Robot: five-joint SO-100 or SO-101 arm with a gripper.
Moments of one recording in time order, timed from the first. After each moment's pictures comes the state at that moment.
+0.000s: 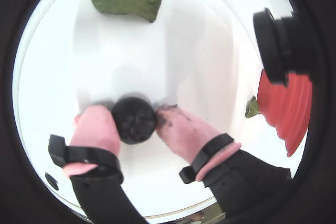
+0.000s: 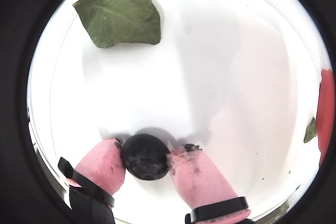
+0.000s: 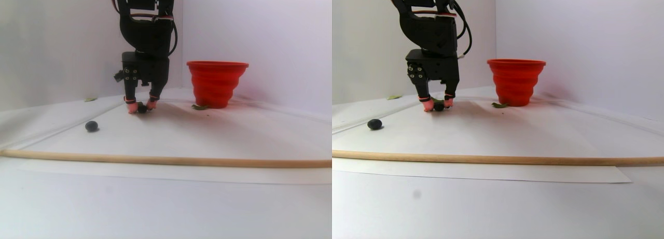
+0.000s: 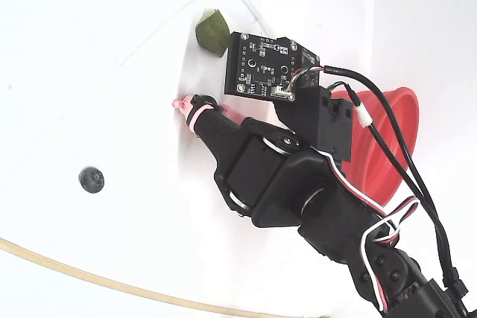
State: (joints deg) arm -3.8 79.8 112.0 1.8 -104.0
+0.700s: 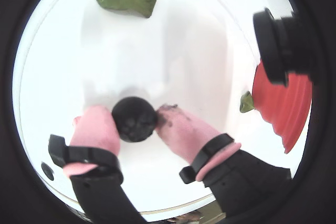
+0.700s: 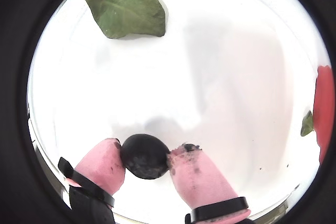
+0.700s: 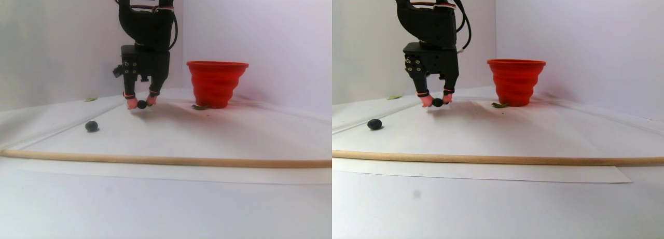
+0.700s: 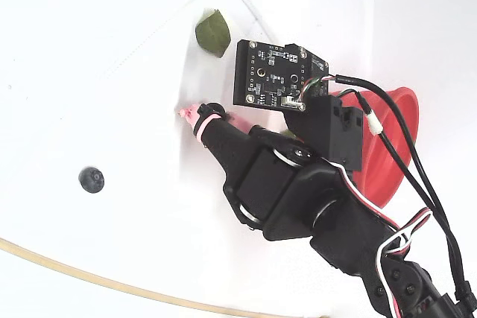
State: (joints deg) arm -3.7 85.1 115.6 3.5 -104.9
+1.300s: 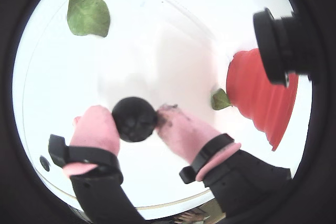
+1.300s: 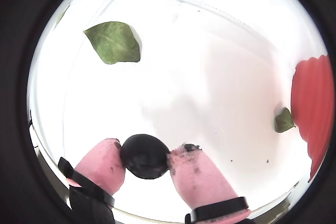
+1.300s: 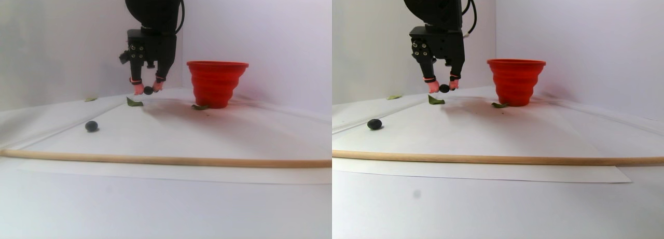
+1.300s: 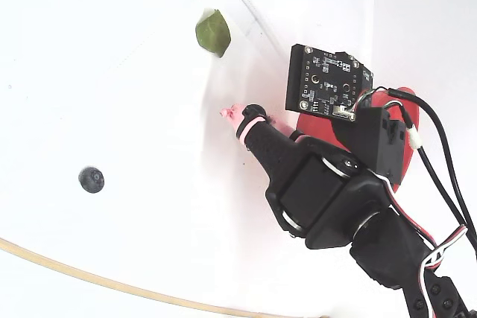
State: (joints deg) arm -1.6 94.4 118.2 6.2 -104.9
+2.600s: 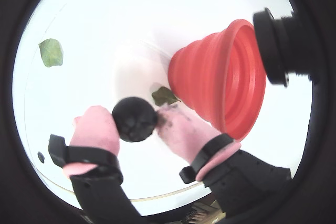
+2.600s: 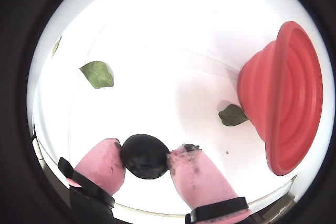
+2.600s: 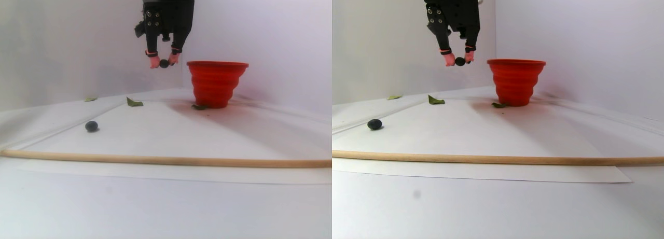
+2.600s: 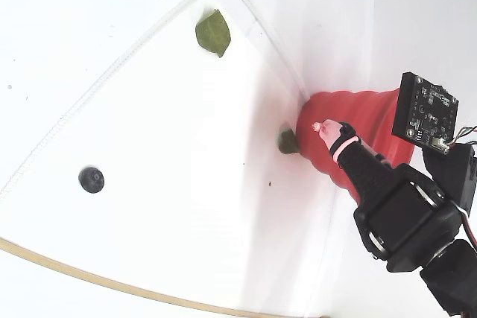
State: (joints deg) arm 4.3 109.1 120.5 12.5 -104.9
